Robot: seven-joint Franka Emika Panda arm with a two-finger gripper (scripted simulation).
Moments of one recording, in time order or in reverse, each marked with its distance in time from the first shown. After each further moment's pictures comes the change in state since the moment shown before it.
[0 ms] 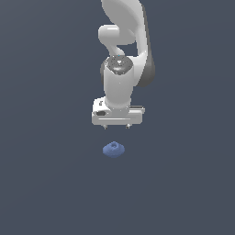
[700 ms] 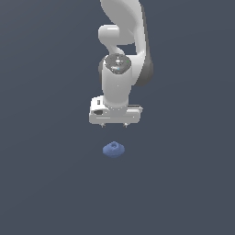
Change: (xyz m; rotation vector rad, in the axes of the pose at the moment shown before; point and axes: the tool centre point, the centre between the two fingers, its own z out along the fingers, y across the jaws) arm -0.005 0.011 -0.002 -0.026 -0.019 -0.013
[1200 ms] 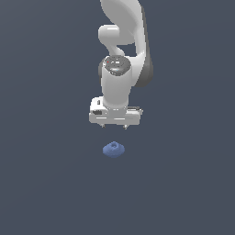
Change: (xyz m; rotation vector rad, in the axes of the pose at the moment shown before) arm 0.003 0.000 0.002 0.005 -0.001 0.073
